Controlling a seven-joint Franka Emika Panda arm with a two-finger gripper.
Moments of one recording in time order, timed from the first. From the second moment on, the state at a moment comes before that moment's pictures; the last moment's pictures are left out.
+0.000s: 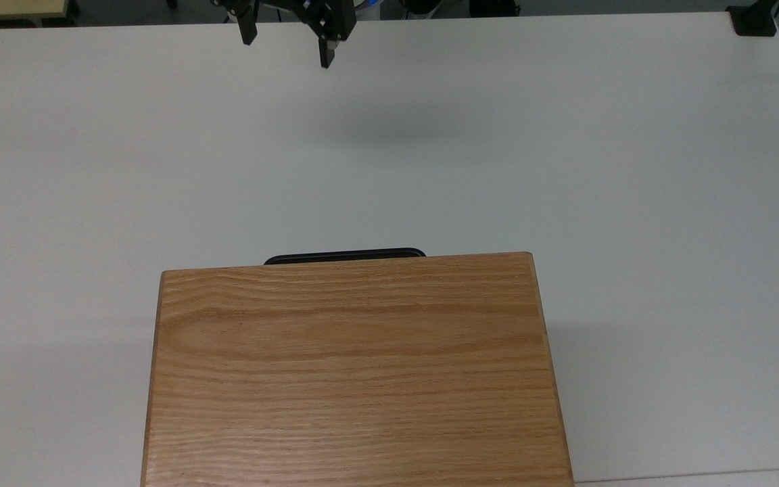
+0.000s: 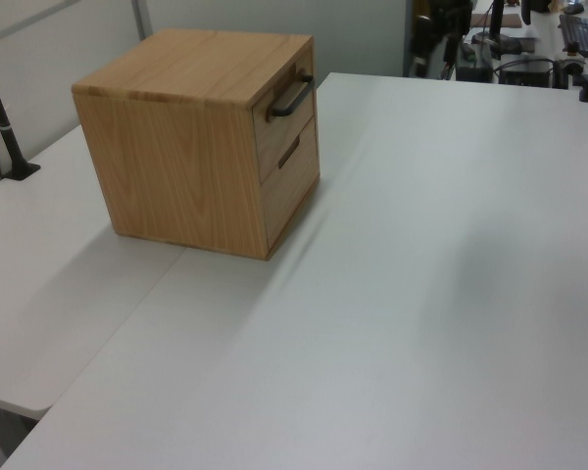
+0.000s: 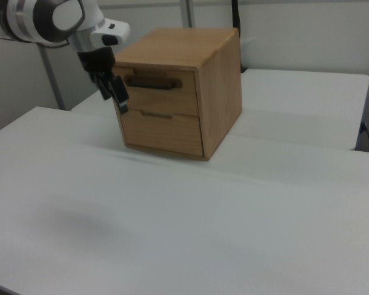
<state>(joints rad) 0.03 0.00 -0.02 -1.63 0.00 1.77 0.40</state>
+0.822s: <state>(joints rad) 0.06 0.14 -0.02 -1.63 0.11 2.31 1.10</state>
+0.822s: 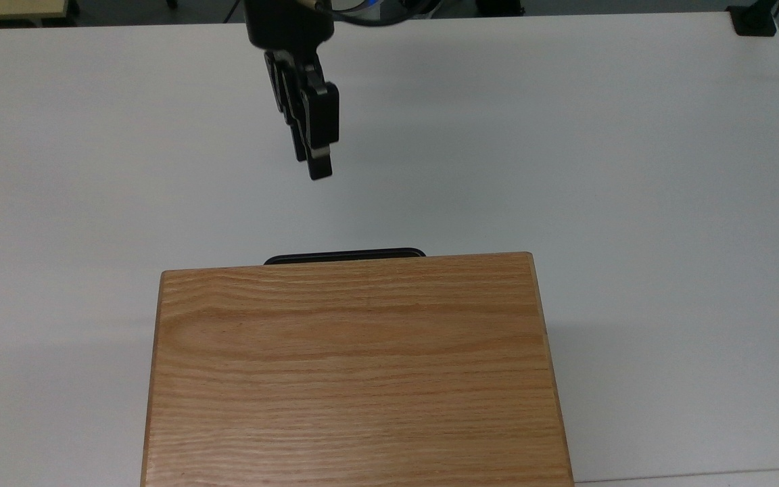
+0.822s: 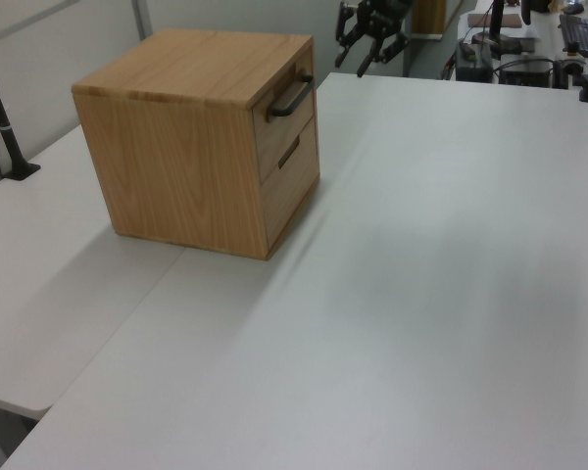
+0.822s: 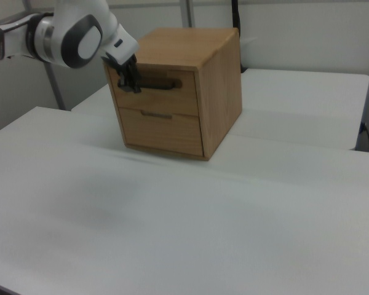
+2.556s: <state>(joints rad) 0.02 0.32 -0.01 -1.50 0.22 2.36 1.04</state>
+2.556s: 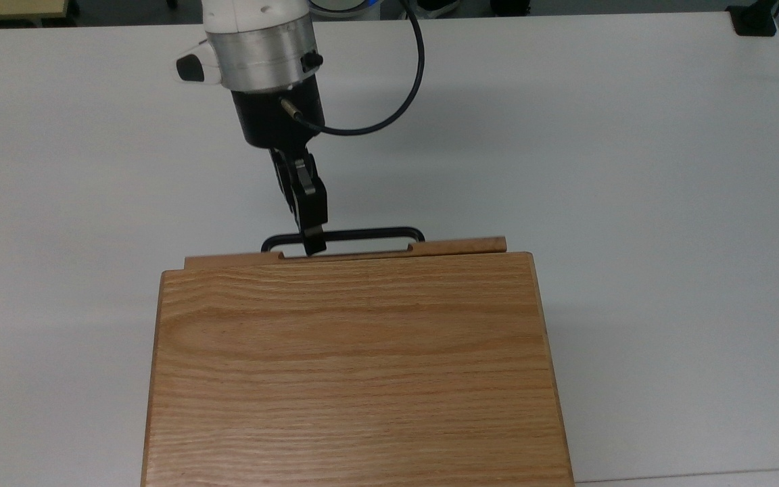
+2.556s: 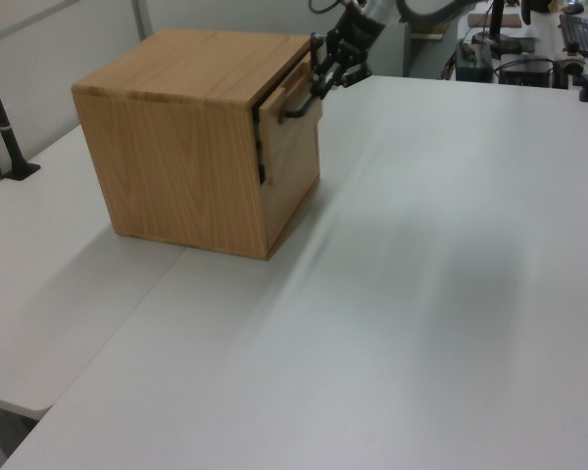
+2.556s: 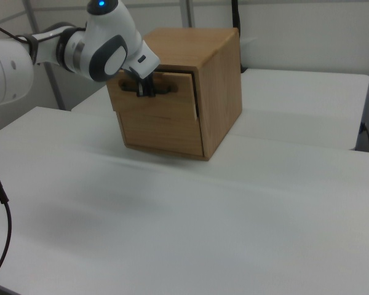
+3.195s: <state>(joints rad) -0.02 0.23 -0.01 -1.52 0.23 2.04 0.89</state>
